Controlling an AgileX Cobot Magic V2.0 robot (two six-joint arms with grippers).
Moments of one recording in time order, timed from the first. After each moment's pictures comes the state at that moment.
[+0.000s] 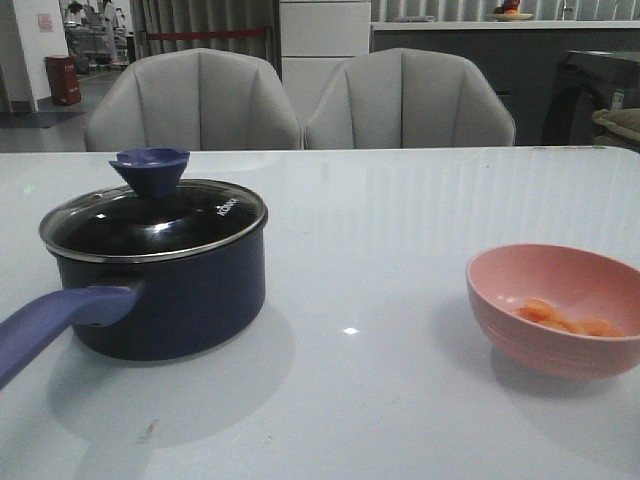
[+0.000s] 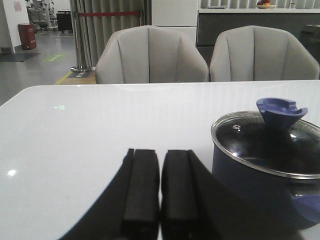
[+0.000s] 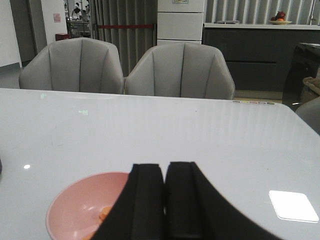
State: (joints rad) left arm -0.08 0.00 0.01 0.06 0.10 -0.09; right arm 0.11 -0.01 0.03 -0.07 0.01 0.11
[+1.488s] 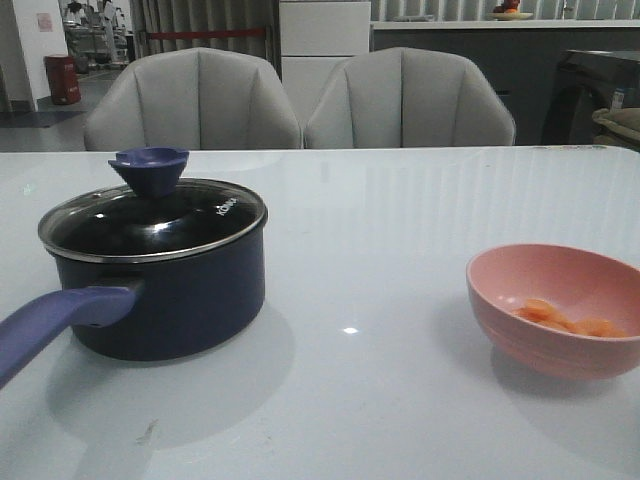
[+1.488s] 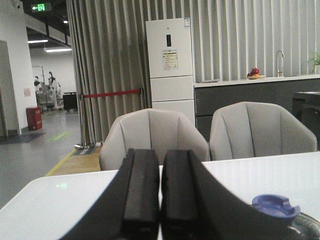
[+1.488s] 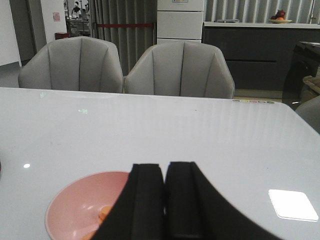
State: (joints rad) left arm -0.08 0.03 -0.13 0.09 -0.06 -0.06; right arm 0.11 -0.01 0.03 -0.07 0.01 0.11
